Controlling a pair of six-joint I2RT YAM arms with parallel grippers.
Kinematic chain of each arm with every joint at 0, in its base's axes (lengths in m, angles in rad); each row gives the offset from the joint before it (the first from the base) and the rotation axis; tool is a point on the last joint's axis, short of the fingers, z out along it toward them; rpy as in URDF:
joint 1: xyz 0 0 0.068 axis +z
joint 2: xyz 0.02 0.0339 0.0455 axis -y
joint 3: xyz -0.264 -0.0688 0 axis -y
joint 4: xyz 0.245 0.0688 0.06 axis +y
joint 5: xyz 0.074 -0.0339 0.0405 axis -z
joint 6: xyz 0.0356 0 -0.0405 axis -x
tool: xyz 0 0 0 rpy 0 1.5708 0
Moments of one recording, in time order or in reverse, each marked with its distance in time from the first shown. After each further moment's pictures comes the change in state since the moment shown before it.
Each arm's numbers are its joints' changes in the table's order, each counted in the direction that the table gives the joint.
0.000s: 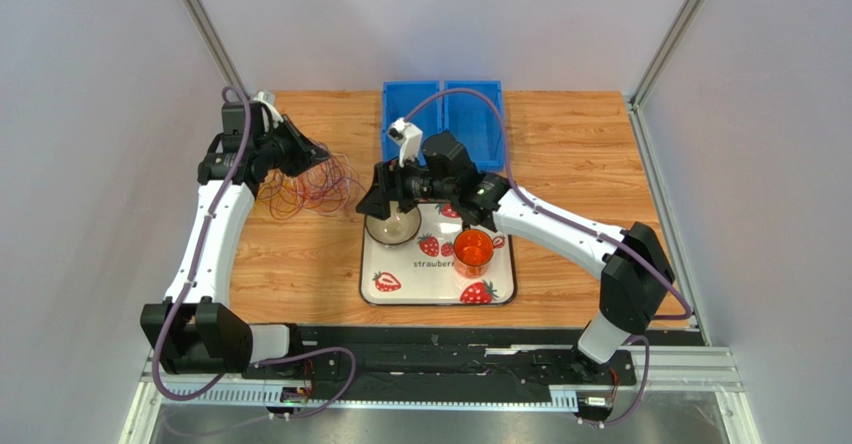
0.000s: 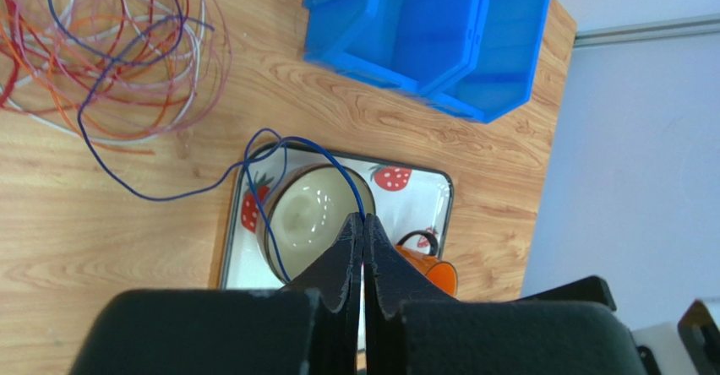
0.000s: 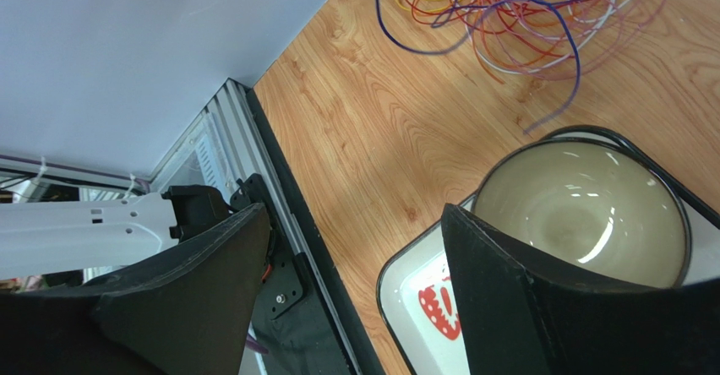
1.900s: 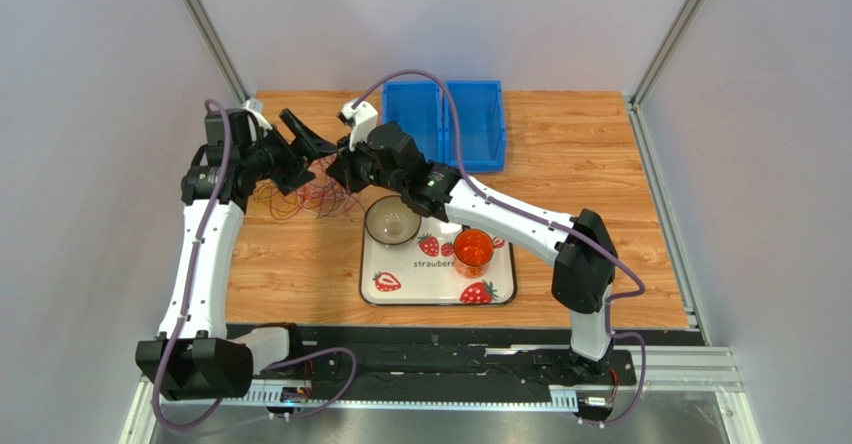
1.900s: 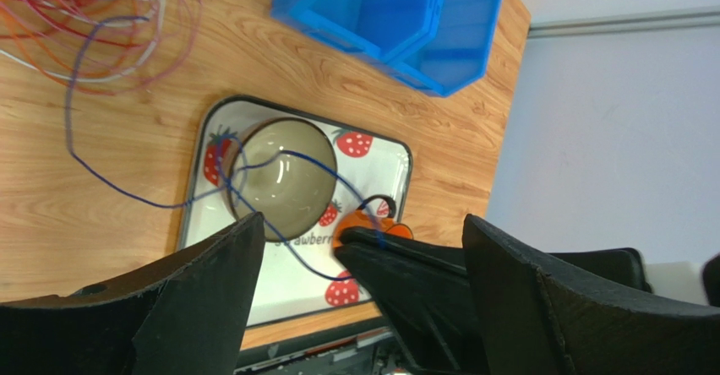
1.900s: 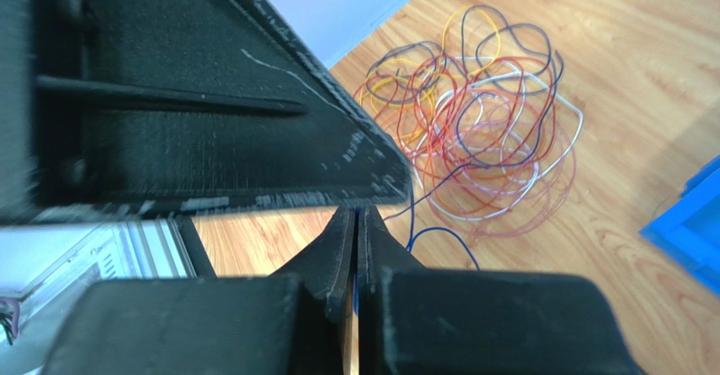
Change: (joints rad) left arm 0.026 0.119 -0.007 0.116 0.077 0.117; right arm 0.142 -0.272 0.385 -0.006 0.357 0.156
